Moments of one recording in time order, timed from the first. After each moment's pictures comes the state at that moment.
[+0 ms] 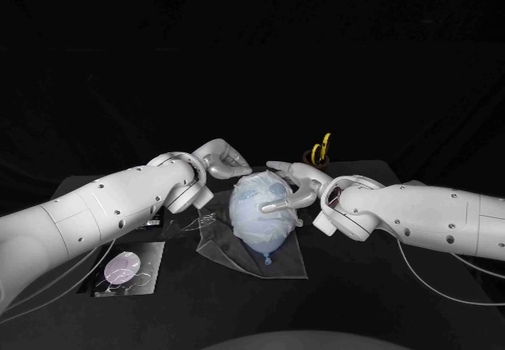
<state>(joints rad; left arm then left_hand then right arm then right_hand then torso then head) 1.25 -0.44 -0.09 1.11 -0.80 -0.20 -0.01 1.58 -0.10 0.17 0.29 0.05 0.98 0.20 0.17 0.31 1.08 0.16 0.07 0.06 0.91 0.15 0.25 0.16 0.17 0.54 0.29 0.13 0.16 1.22 -0.84 -0.22 1.57 -0.77 -0.40 0.01 1.41 -0.24 -0.22 0.30 0.07 0.14 0.13 0.05 0.11 0.27 0.29 0.18 0.06 0.11 0.29 0.03 0.04 0.05 0.15 0.30 0.03 0.13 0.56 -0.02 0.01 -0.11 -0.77</state>
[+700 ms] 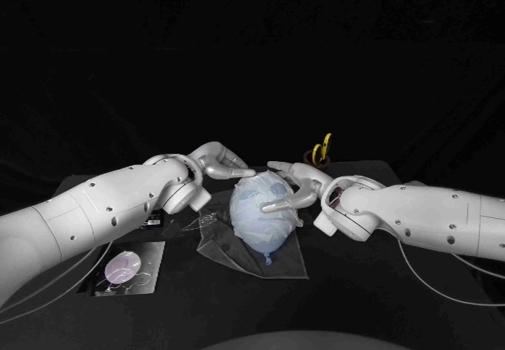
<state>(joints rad) 1.25 -0.46 -0.09 1.13 -0.69 -0.15 -0.02 1.50 -0.13 -0.05 0.29 0.05 0.89 0.23 0.11 0.27 0.95 0.21 0.07 0.06 0.84 0.18 0.17 0.14 0.07 0.37 0.30 0.08 0.09 1.22 -0.84 -0.22 1.57 -0.78 -0.40 0.00 1.41 -0.24 -0.21 0.30 0.07 0.14 0.13 0.05 0.10 0.27 0.29 0.18 0.06 0.11 0.29 0.03 0.04 0.05 0.15 0.30 0.03 0.13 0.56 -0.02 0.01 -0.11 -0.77</state>
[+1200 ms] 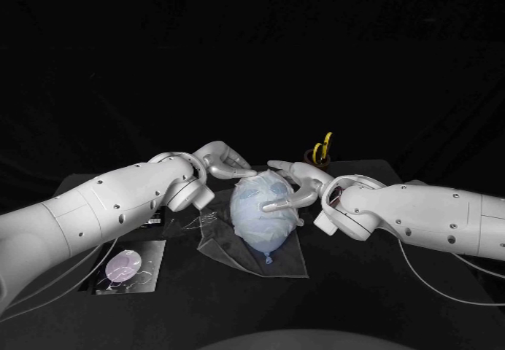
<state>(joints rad) 1.25 -0.43 -0.09 1.11 -0.71 -0.15 -0.04 1.56 -0.12 -0.03 0.28 0.05 0.89 0.23 0.11 0.26 0.95 0.21 0.07 0.06 0.85 0.18 0.16 0.14 0.07 0.36 0.29 0.07 0.09 1.22 -0.84 -0.22 1.57 -0.78 -0.40 0.00 1.41 -0.24 -0.21 0.30 0.07 0.14 0.13 0.05 0.10 0.27 0.29 0.18 0.06 0.11 0.29 0.03 0.04 0.05 0.15 0.30 0.03 0.13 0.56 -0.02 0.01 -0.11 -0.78</state>
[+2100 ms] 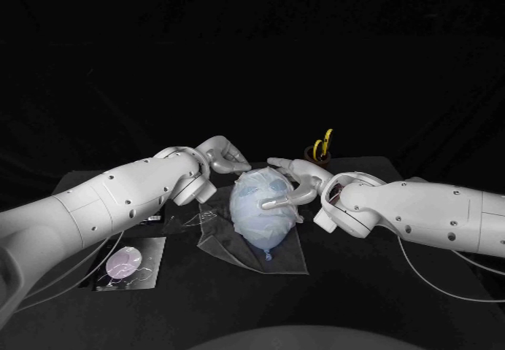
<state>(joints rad) 1.25 -0.38 -0.09 1.04 -0.77 -0.18 -0.07 1.74 0.00 0.03 0.29 0.05 1.05 0.16 0.21 0.28 1.16 0.12 0.11 0.06 1.00 0.11 0.22 0.19 0.12 0.67 0.29 0.18 0.15 1.22 -0.84 -0.22 1.57 -0.78 -0.41 -0.01 1.41 -0.24 -0.21 0.30 0.06 0.14 0.13 0.05 0.11 0.27 0.29 0.18 0.06 0.11 0.29 0.03 0.04 0.06 0.15 0.30 0.03 0.13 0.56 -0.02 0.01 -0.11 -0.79</state>
